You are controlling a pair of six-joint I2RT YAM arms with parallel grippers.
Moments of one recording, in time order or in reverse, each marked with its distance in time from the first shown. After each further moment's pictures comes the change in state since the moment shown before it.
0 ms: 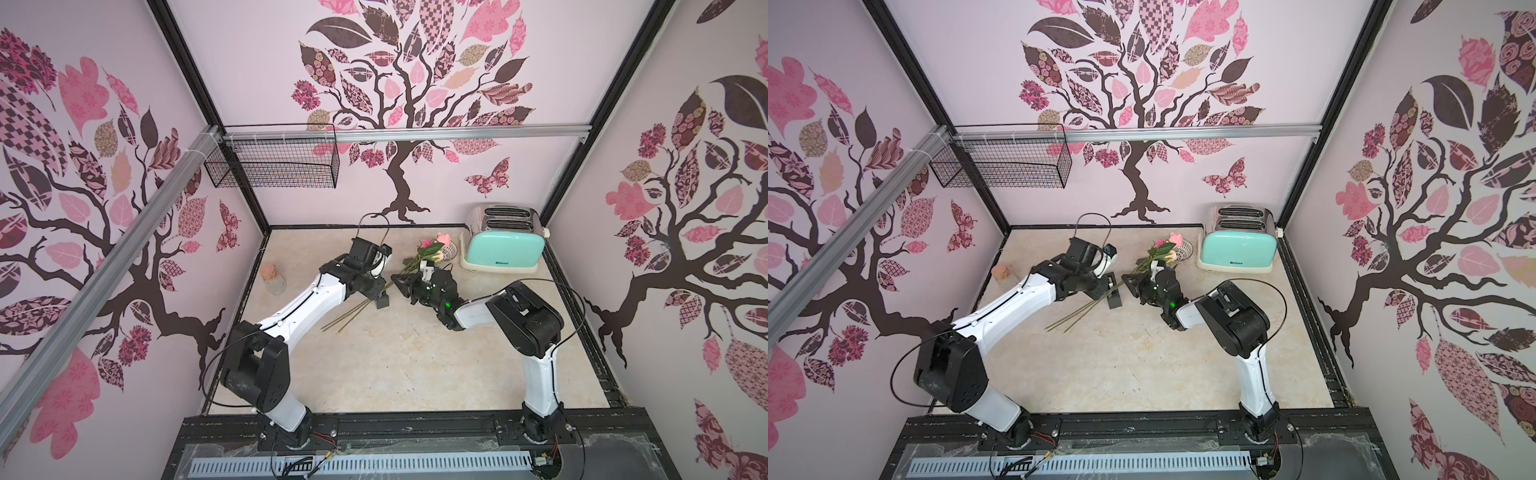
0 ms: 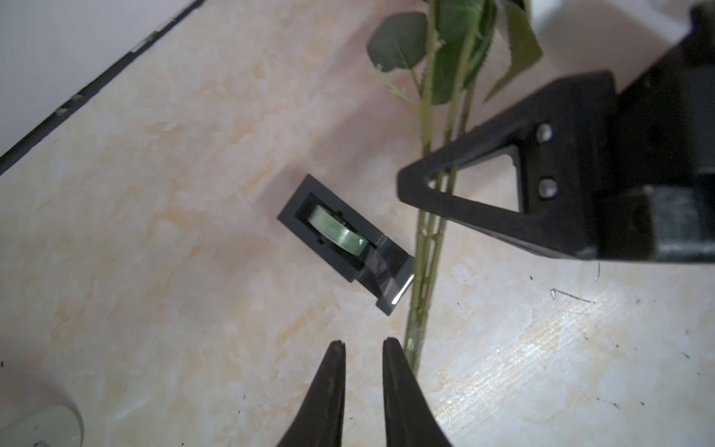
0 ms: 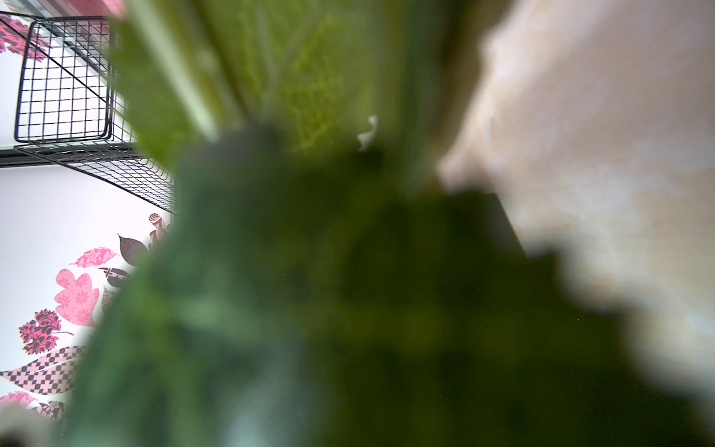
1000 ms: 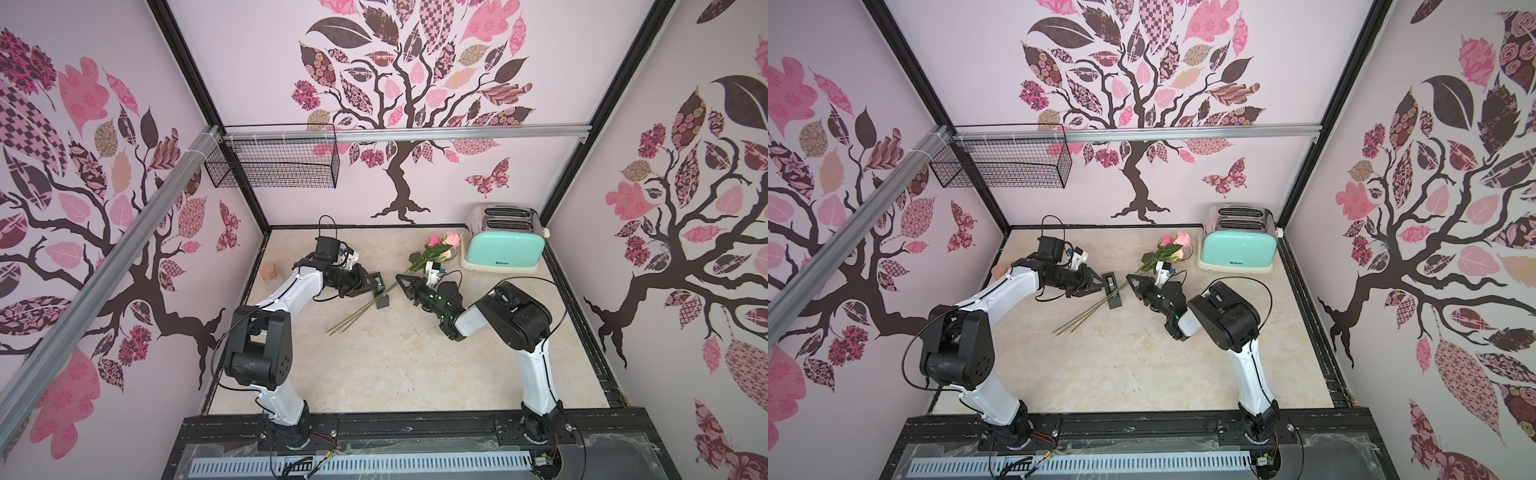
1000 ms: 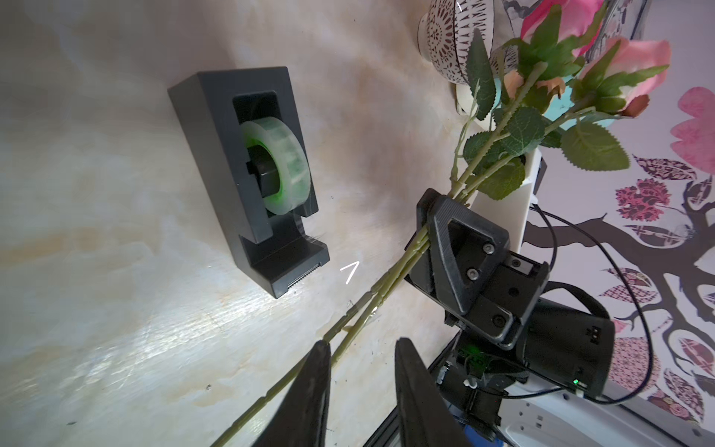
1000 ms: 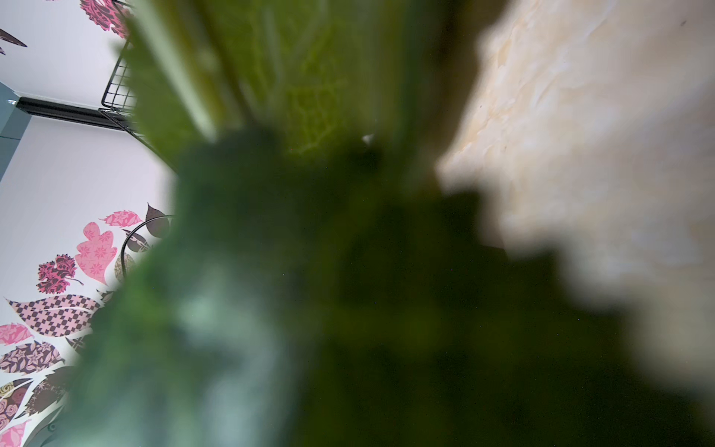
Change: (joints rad) left arm 0.239 0.167 -0.055 0.076 0.749 -0.658; right arm 0.000 0.097 -0.066 0.315 0.075 -0.135
